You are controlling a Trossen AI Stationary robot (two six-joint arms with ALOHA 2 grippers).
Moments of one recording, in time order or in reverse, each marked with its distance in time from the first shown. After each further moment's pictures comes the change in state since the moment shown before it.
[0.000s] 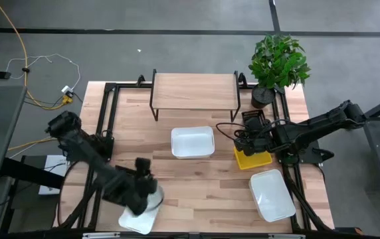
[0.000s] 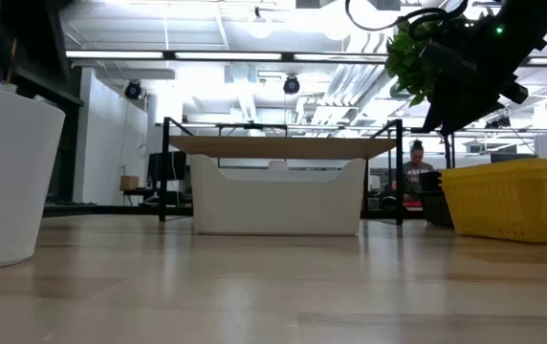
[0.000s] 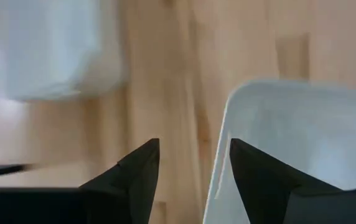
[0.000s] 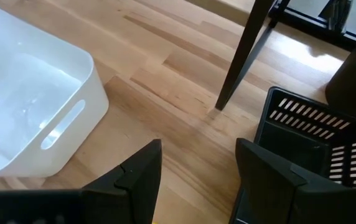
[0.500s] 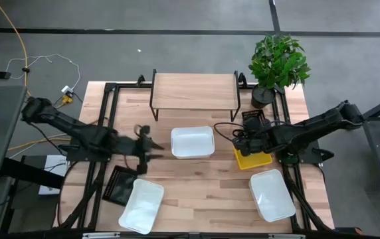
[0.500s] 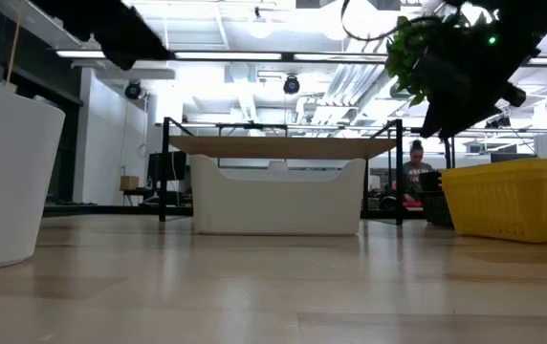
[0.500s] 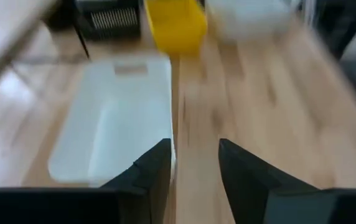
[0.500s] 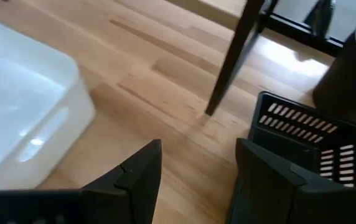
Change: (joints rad) left arm 0.409 -0.625 -0.582 0.831 0.169 0.405; right arm -0.020 0.053 0.000 -0.003 0.046 0.024
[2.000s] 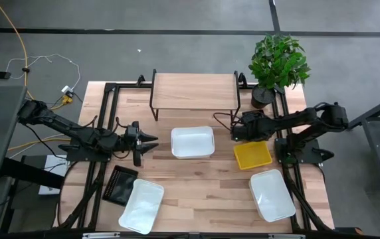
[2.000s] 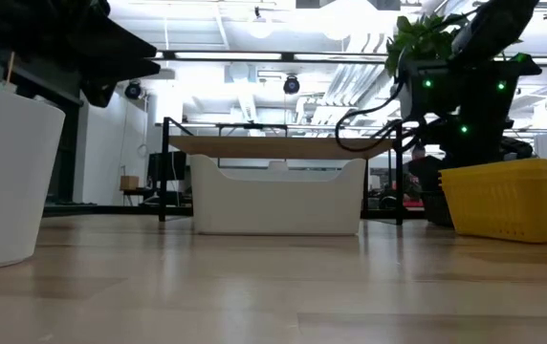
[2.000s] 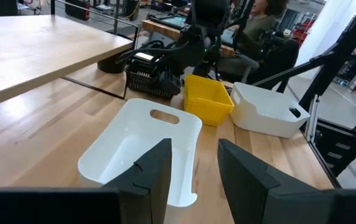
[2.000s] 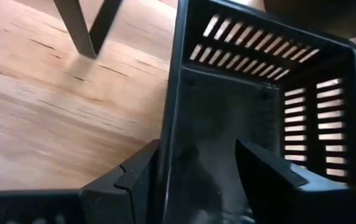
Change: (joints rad) left arm 0.028 -0.247 -0.378 0.490 -0.141 -0.193; right arm -0.338 0.254 -0.124 0.101 -0.194 -0.025
